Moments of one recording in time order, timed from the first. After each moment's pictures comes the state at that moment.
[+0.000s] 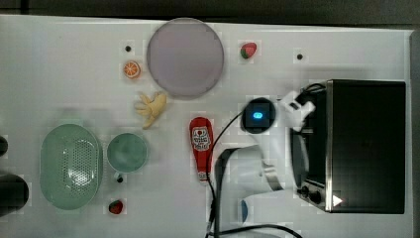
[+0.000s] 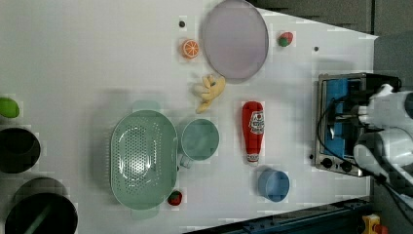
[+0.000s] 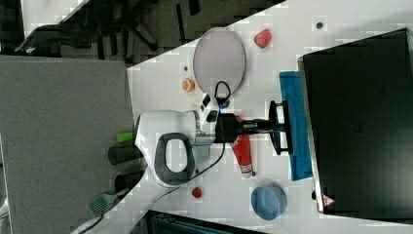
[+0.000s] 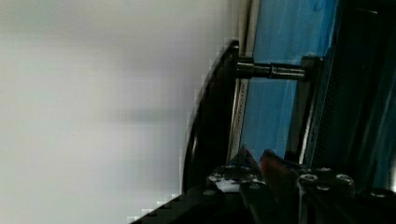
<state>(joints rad) -0.04 0.22 -0.21 -2.26 -0.69 0.80 -0.58</state>
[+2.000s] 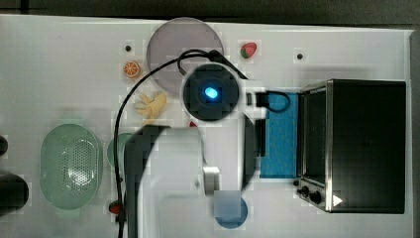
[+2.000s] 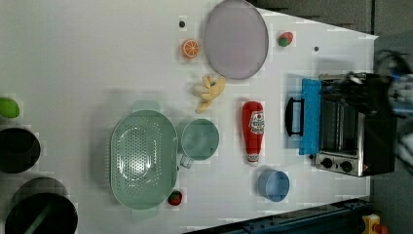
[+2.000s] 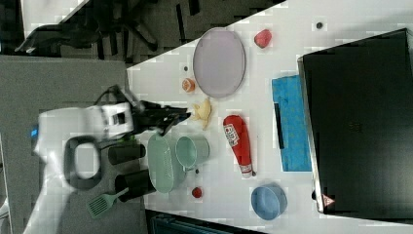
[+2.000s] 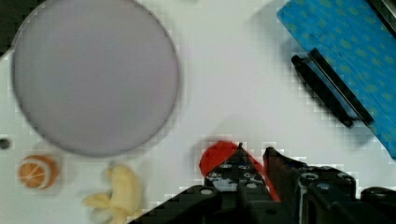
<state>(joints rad) 0.18 -0.02 -0.16 -2.09 -0.06 0.55 0.01</state>
